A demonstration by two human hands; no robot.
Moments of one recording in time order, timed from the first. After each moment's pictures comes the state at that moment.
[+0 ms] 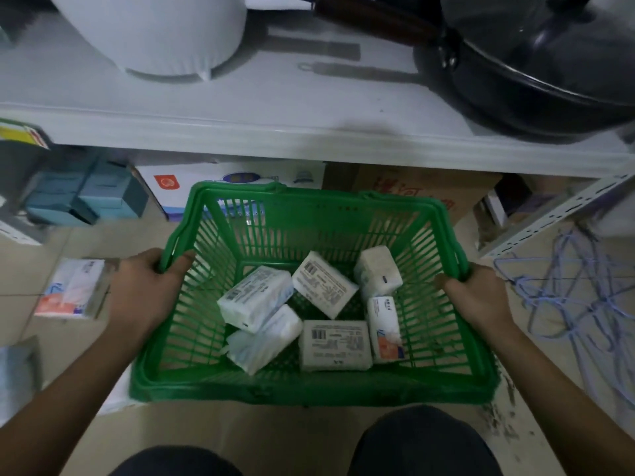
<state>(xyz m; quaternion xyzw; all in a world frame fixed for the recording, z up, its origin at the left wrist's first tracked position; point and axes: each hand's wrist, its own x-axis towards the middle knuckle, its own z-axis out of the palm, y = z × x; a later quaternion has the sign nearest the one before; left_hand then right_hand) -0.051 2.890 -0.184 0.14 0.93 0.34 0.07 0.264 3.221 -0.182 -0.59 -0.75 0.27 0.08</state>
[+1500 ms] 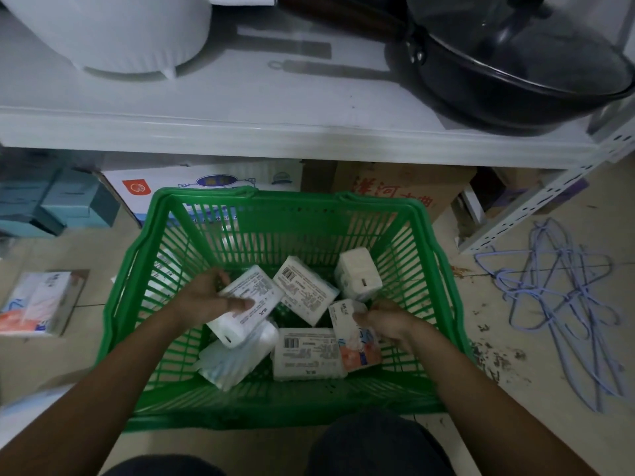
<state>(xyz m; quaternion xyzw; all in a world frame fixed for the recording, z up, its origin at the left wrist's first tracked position) -0.044 2.953 -0.260 0.23 0.84 0.27 0.42 0.228 3.175 -0.256 -0.53 -0.61 0.56 -0.16</state>
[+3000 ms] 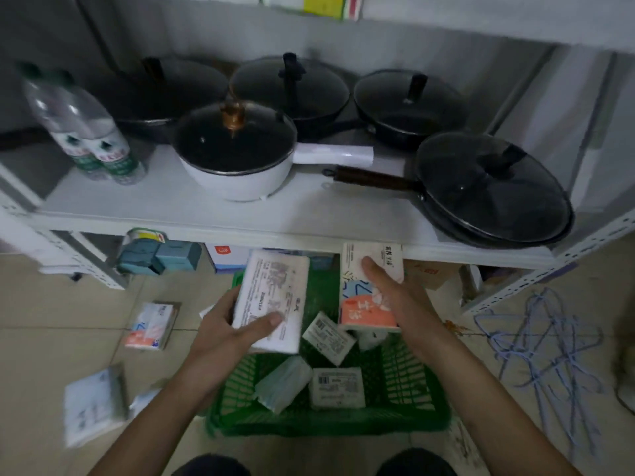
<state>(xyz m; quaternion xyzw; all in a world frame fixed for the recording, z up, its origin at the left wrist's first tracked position) 0.016 2.881 0.011 0.12 0.71 0.61 0.35 0.164 3.123 0.040 -0.38 -0.62 0.67 0.10</state>
